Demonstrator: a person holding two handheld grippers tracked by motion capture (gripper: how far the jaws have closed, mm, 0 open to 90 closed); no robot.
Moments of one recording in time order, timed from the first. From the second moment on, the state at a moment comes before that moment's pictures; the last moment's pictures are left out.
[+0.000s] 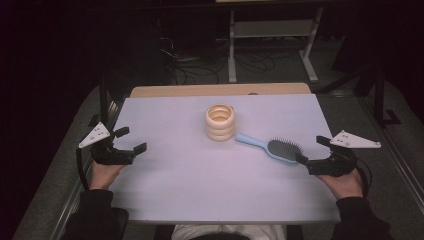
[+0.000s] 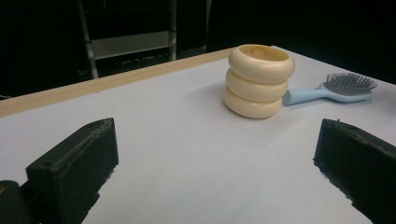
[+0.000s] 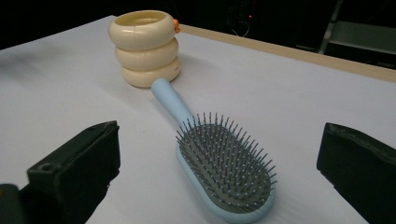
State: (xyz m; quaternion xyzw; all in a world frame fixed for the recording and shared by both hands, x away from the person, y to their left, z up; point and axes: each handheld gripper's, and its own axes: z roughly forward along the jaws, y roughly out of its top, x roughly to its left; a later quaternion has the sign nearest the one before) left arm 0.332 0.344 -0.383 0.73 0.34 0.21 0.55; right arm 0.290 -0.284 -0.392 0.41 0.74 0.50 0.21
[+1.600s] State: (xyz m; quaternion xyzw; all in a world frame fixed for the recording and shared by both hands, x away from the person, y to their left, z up) left arm 0.326 0.349 -0.383 0.71 0.36 0.21 0.57; right arm 0.311 -0.272 -0.359 0.39 0.77 0.47 0.19
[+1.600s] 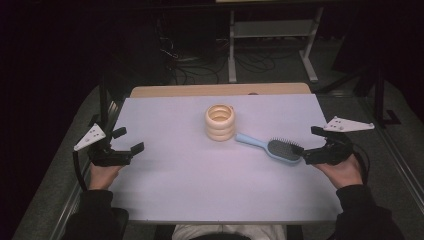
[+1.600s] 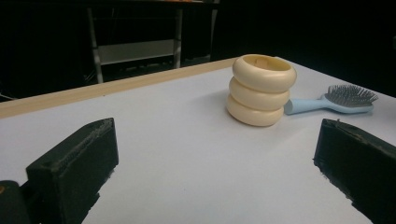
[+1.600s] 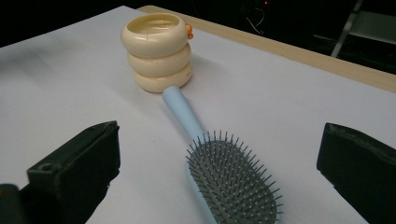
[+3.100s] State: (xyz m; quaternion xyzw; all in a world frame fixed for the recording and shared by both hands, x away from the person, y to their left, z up) left arm 0.328 0.348 -0.384 0.71 0.35 0.21 0.57; right arm 0.362 -0.221 -0.287 0.34 0.80 0.46 0.18
